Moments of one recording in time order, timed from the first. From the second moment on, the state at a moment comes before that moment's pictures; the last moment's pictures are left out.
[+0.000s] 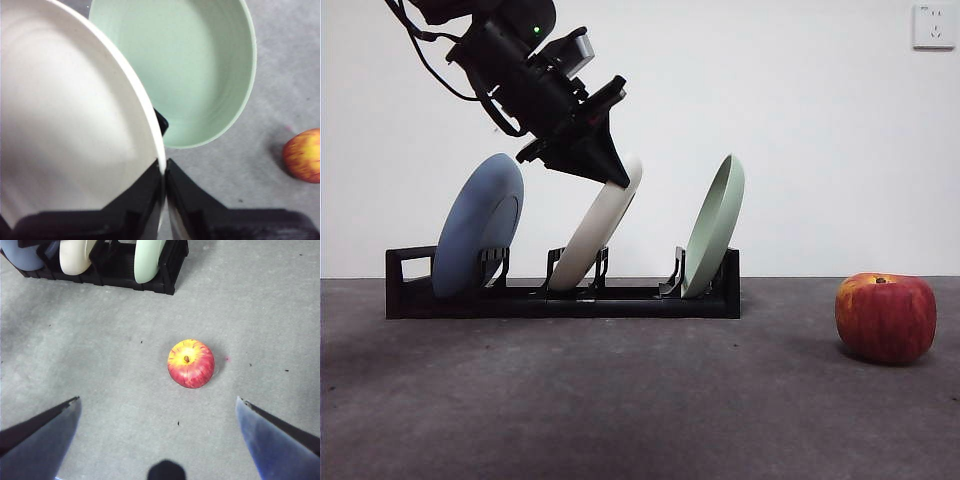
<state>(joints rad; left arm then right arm) -0.40 1.90 1.57 -0.37 0.43 0.08 0.08 0.75 1.01 -1.00 -0.32 -0.05</state>
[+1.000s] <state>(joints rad) -0.64 1.36 1.58 -0.89 0.16 0.31 0.08 0.76 1.01 -1.00 -0.32 -0.05</state>
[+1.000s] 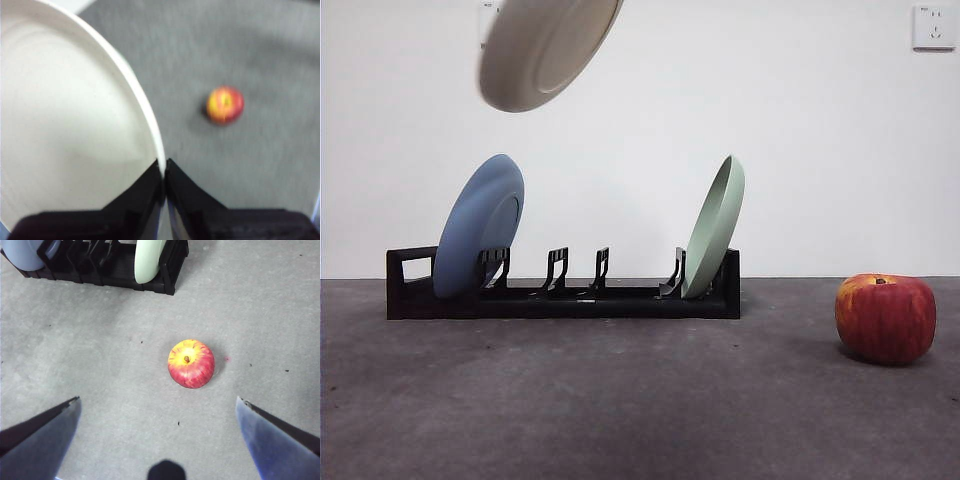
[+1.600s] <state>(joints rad) -1.03 1.59 1.58 -1.16 -0.26 0.36 0.08 0.76 1.01 -1.00 -0.32 -0.05</state>
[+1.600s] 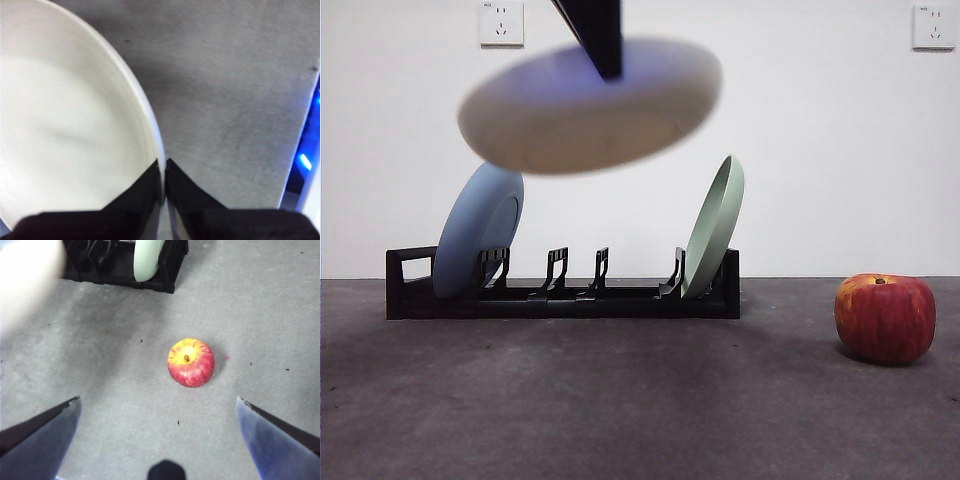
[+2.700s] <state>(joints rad) -1.13 1.68 1.03 -0.63 -0.36 0.26 0.08 0.77 1.01 -1.00 -0.32 -0.05</state>
